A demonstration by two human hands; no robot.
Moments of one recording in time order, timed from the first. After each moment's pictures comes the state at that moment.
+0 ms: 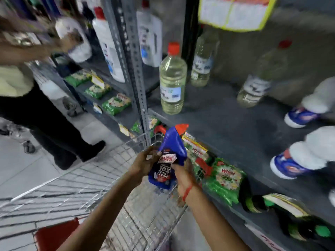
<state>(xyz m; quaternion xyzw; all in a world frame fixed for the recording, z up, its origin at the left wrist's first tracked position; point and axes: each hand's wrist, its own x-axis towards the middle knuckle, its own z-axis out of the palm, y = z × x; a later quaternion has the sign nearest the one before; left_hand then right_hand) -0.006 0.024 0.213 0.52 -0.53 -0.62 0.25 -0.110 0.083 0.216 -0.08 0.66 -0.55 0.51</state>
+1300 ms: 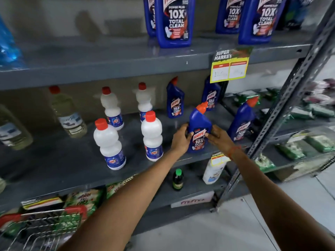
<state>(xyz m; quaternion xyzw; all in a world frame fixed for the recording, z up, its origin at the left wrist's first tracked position) -0.437 0.351 0.306 0.07 -0.86 -0.50 0.11 -0.493 0.507 0.300 -0.14 0.79 -0.59 0.10</state>
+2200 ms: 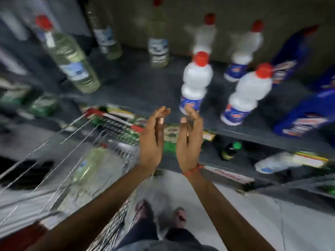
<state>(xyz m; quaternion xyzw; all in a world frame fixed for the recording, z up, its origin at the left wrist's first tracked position) -0.171 0.207 0.266 0.26 -0.72 -0.48 0.42 -0.231 0.265 0.268 -0.27 0.67 -0.69 0.01</state>
